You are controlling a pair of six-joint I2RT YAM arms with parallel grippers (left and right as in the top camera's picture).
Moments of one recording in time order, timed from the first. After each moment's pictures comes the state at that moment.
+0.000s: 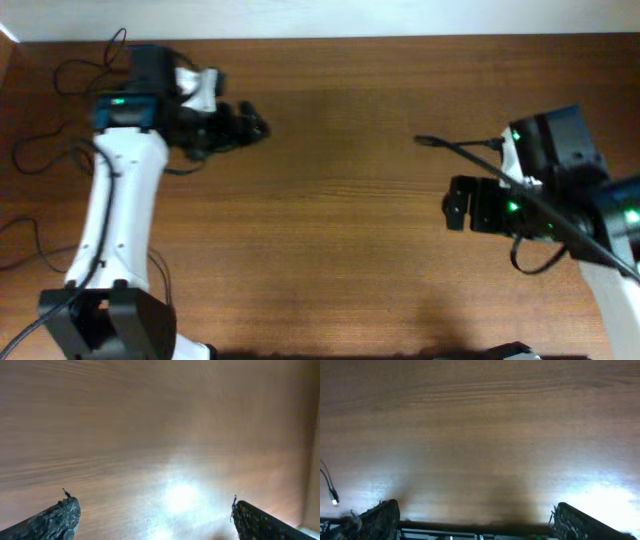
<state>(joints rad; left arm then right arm) -0.03 1.68 1.61 -1.11 0.49 -0.15 0.26 1.25 1.66 -1.59 -0.07 0.38</state>
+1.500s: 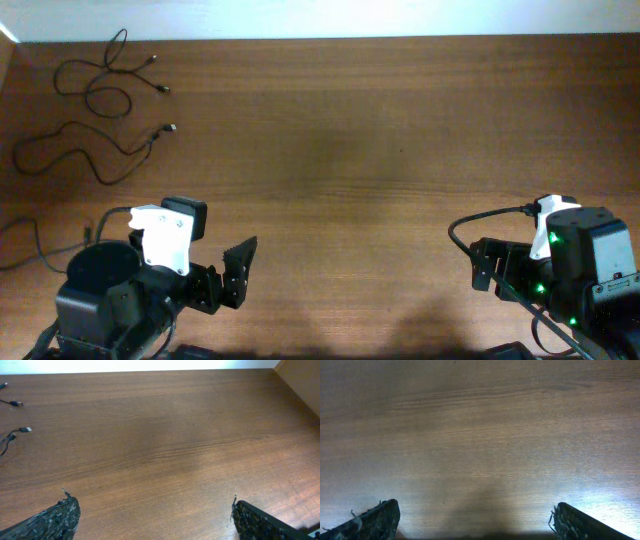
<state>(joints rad) -0.24 0.70 1.28 -1.17 0.18 -0.12 0.26 0.85 1.31 -1.47 0.05 0.38</state>
